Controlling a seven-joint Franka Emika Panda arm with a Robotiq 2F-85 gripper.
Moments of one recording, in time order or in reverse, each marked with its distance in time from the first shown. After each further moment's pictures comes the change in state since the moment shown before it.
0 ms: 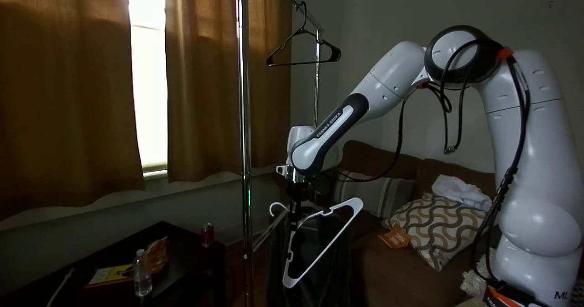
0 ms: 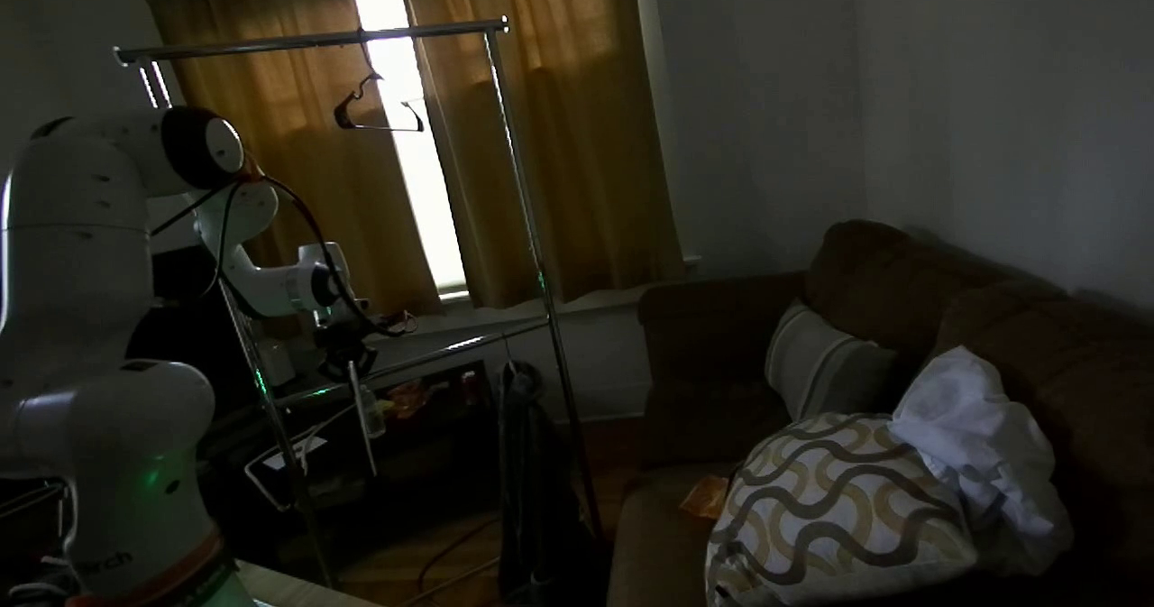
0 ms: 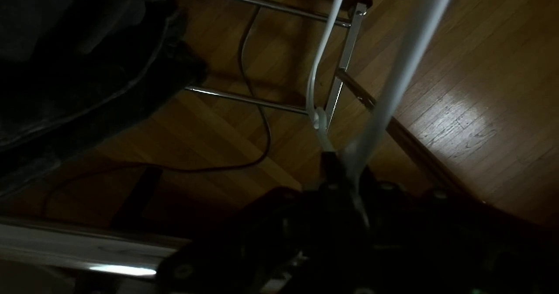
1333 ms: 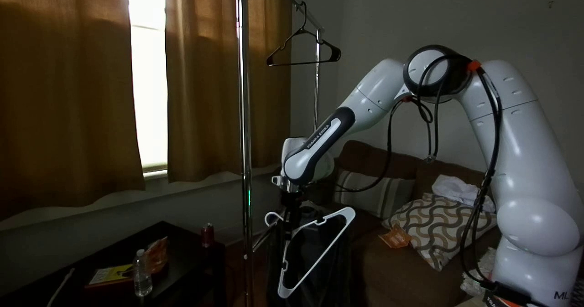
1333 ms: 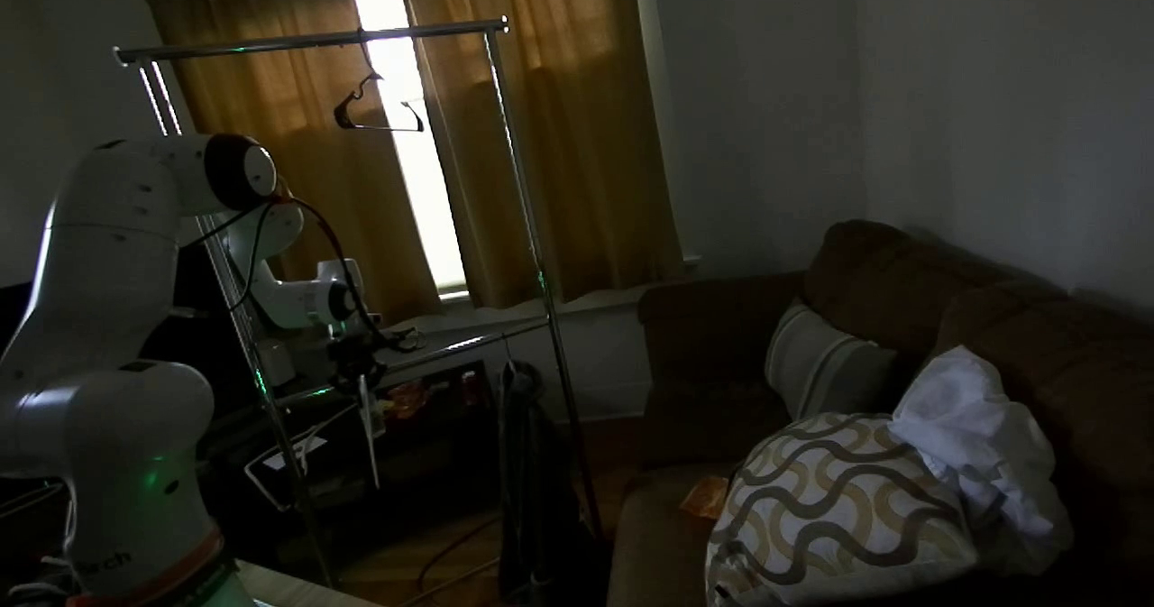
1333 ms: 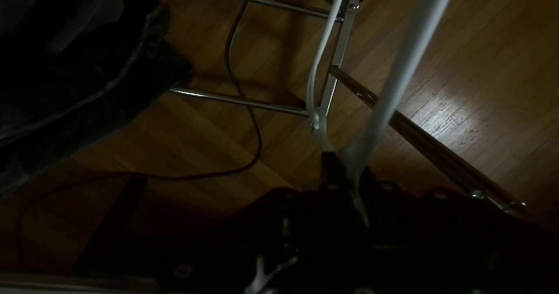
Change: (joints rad) arm -0.014 0.158 0.008 0.116 -0.007 0.000 0.000
